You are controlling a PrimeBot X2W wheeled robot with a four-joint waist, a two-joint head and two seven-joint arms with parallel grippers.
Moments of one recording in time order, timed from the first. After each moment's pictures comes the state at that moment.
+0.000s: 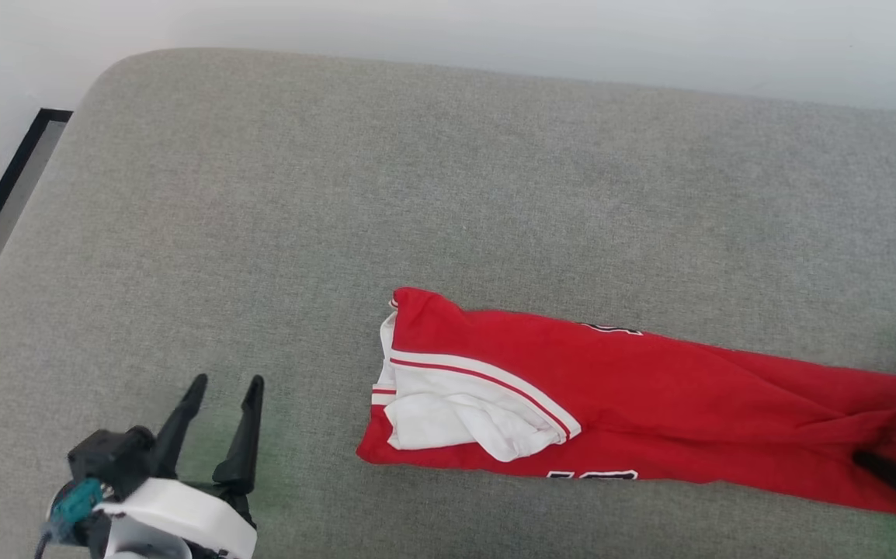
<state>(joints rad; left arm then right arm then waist) -0.10 0.34 -0.26 0.30 -0.56 -0.10 -0.26 -0.12 -0.57 -0.03 0.29 0.78 0.13 0.86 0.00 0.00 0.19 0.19</state>
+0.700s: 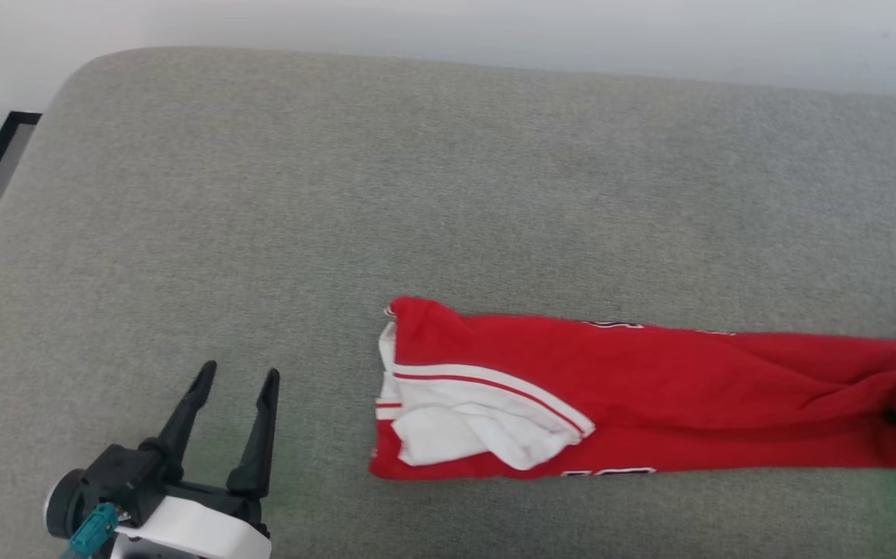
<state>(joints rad) 0.00 0.24 -0.14 0.10 -0.30 -0.13 -0.26 -0.18 -0.53 -0.11 0.31 0.77 0.13 0.79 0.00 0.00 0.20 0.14</state>
